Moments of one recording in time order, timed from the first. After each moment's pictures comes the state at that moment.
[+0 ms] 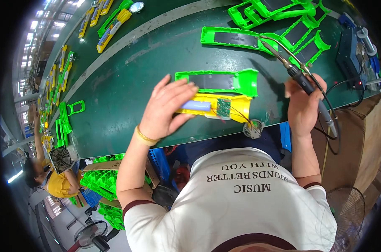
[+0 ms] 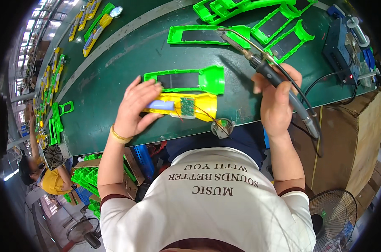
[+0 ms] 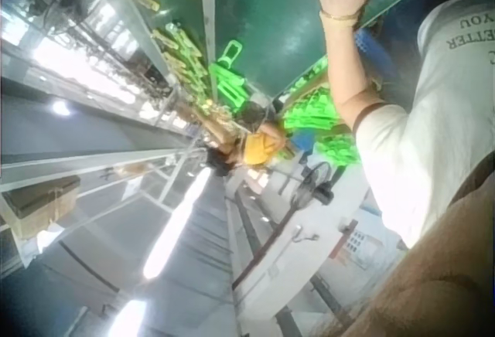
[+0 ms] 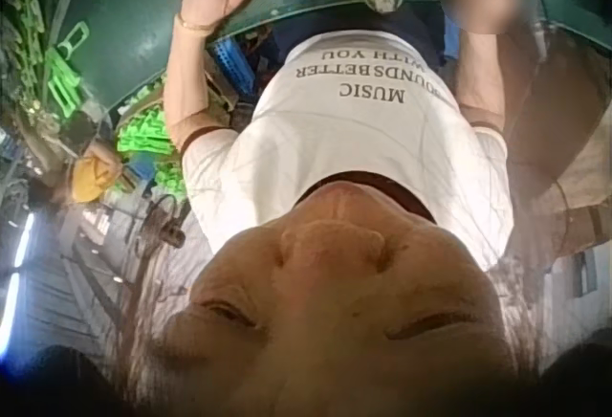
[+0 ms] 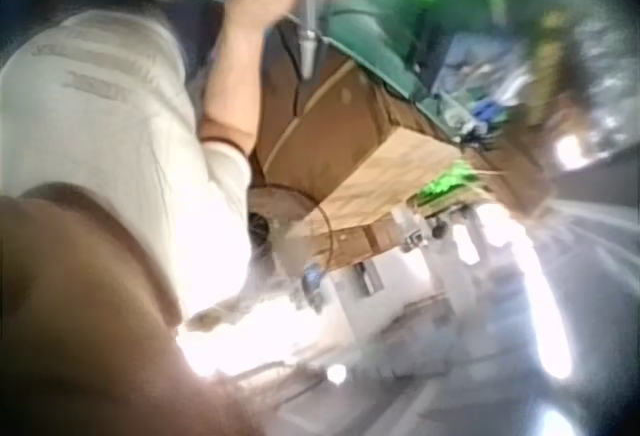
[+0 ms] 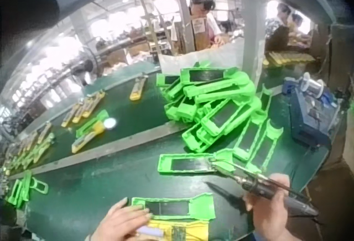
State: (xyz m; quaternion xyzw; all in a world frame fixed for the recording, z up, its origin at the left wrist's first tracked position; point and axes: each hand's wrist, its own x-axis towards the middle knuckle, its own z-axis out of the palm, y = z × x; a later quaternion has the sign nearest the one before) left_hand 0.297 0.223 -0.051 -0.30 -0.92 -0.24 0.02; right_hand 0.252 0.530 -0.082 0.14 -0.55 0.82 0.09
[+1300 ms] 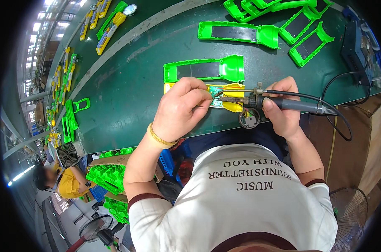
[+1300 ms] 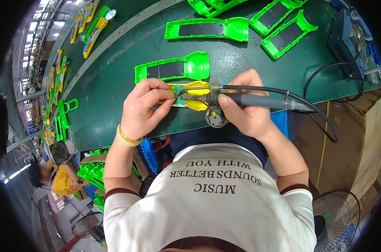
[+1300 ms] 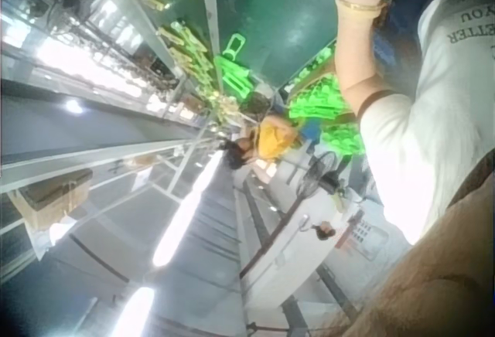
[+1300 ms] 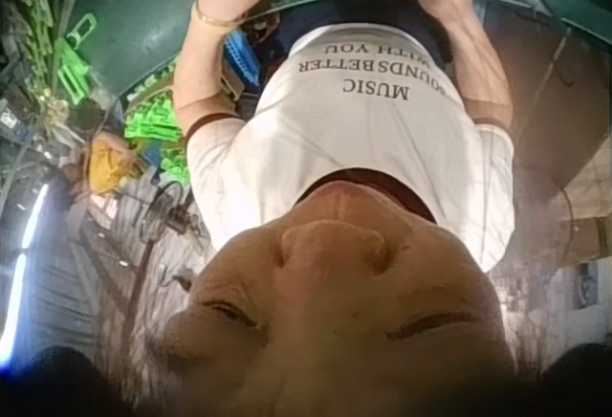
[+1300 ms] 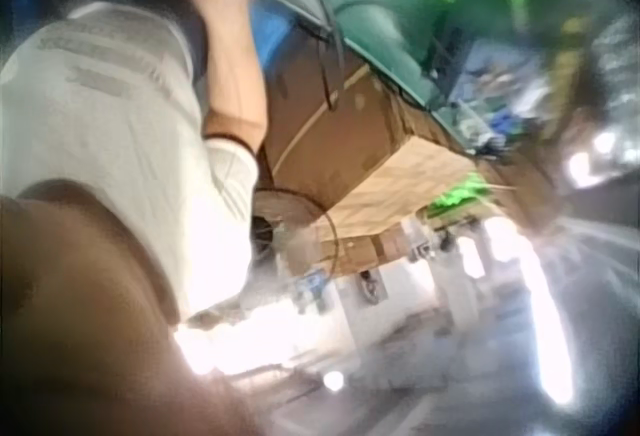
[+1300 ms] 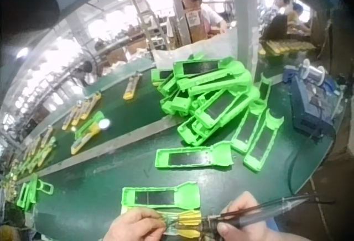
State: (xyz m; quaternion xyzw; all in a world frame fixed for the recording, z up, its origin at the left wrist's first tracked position) left_hand 0.295 0.283 -0.034 -0.18 -0.92 -0.34 0.05; right_hand 0.275 0.512 -0.083 0.15 -0.61 0.77 -0.07
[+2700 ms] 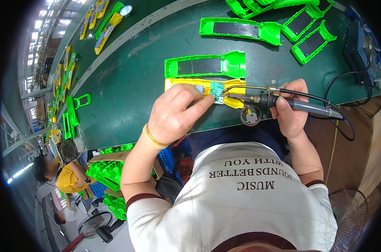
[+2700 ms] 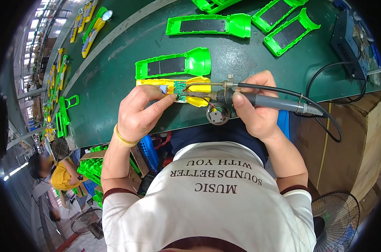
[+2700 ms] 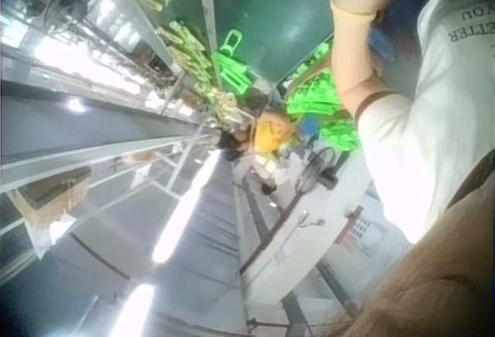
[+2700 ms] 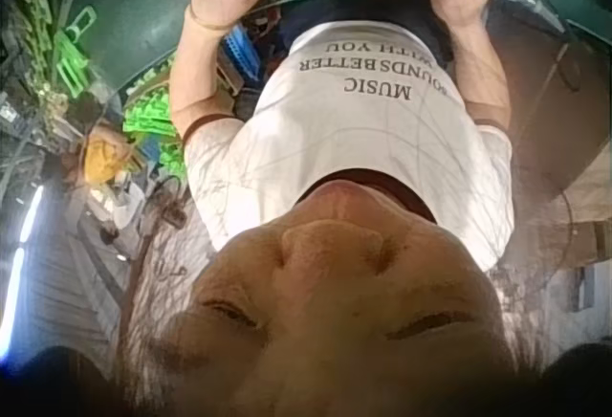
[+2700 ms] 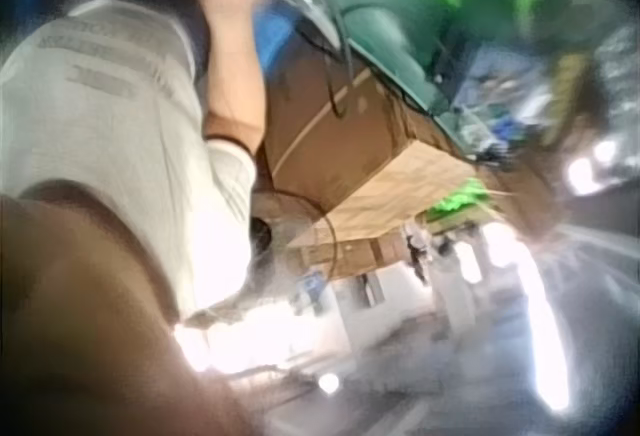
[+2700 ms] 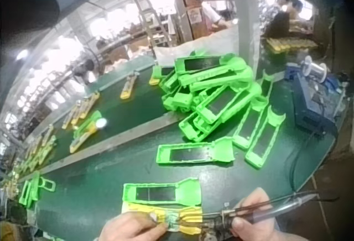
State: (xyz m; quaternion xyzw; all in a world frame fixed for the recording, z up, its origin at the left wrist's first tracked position) left_hand 0.298 0.271 -0.035 -0.36 -0.90 -0.18 0.15; right_hand 0.278 0.518 -0.085 0.13 -0.56 0.82 -0.03
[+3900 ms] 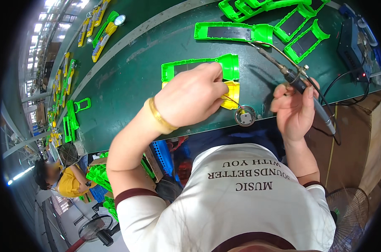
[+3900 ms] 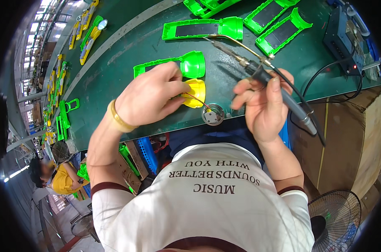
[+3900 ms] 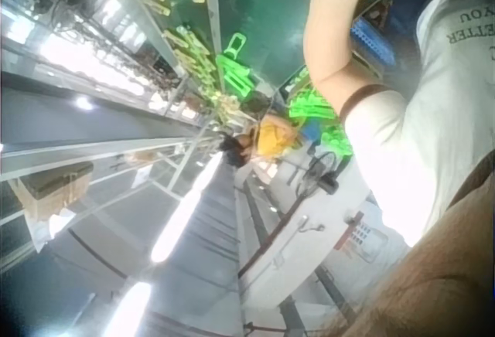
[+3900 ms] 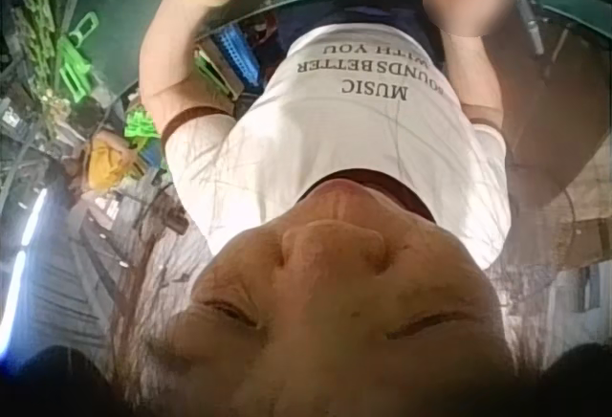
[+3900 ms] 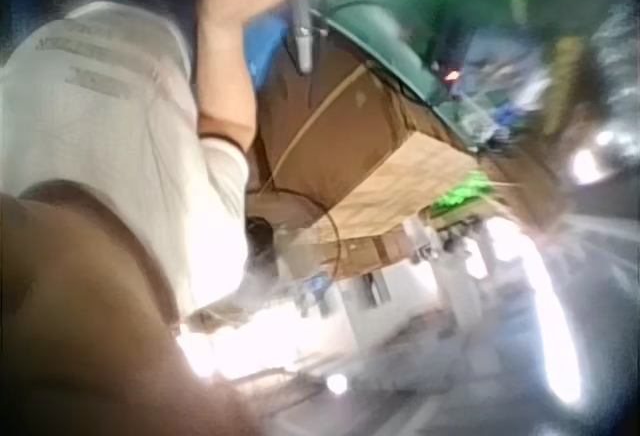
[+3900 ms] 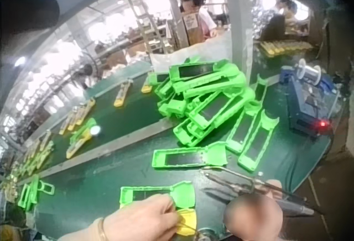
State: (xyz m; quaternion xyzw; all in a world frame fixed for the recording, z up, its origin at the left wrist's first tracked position) left_hand 0.258 0.311 0.001 -0.35 -0.91 -0.20 -0.11; right_hand 0.280 0.526 -0.068 0.01 -0.37 0.93 0.04
